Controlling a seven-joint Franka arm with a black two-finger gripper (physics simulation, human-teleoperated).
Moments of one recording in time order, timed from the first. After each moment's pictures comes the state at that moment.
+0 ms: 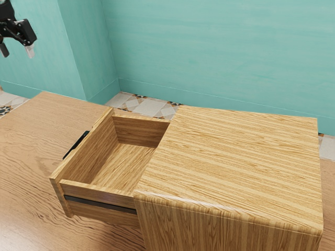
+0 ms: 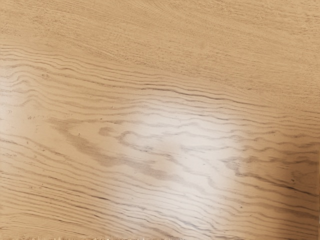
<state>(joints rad) -0.36 -0.04 0.73 -1.37 0.01 1.41 0.15</state>
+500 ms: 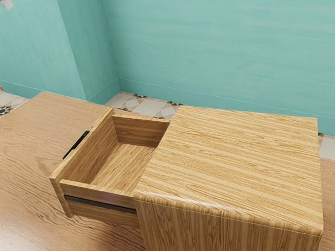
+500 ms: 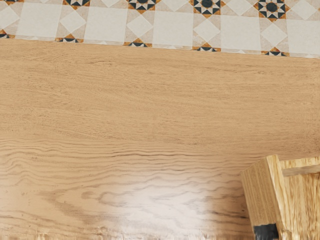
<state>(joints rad) -0.41 -0.18 0.63 -1.12 0.04 1.34 0.17</state>
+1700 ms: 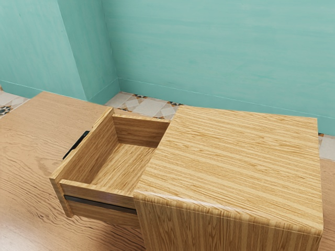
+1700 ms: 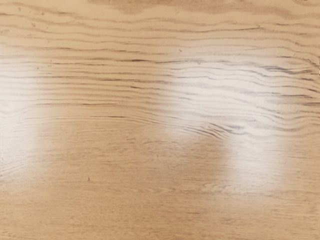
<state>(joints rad) 0.16 -0.74 0.33 -2.49 0.35 1.82 0.31</state>
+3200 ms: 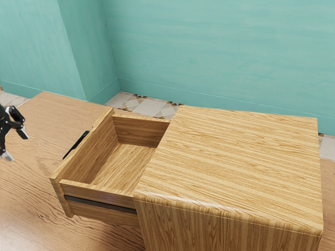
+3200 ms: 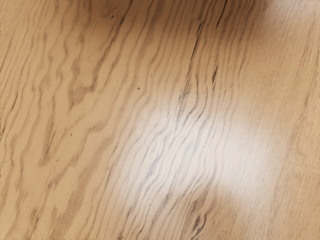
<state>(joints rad) -0.06 -0.70 0.47 -2.48 0.12 1.94 1.52</state>
